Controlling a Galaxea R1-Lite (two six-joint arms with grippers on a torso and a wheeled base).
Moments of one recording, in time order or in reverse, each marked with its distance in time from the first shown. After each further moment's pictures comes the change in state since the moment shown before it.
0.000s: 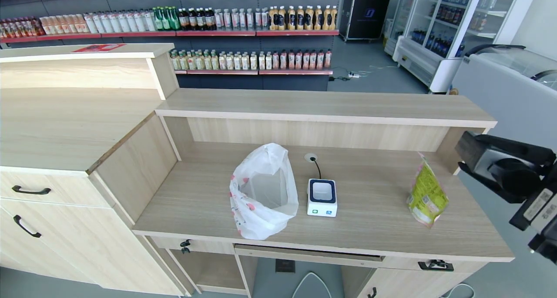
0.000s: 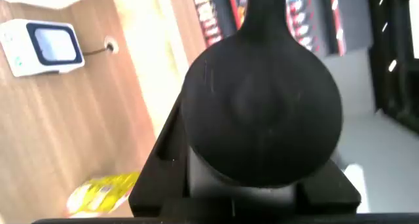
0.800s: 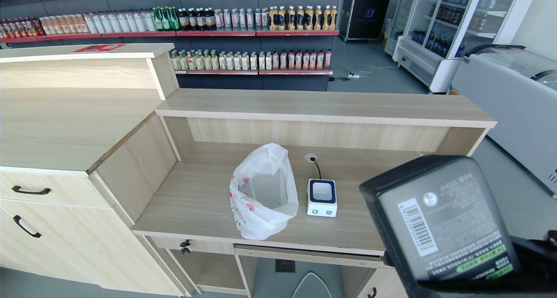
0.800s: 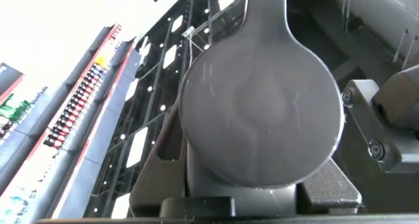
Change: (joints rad) left arm 0.000 0.000 0.000 0.000 0.000 0.000; right arm 0.676 0.101 -0.003 -0.181 0.339 -1.233
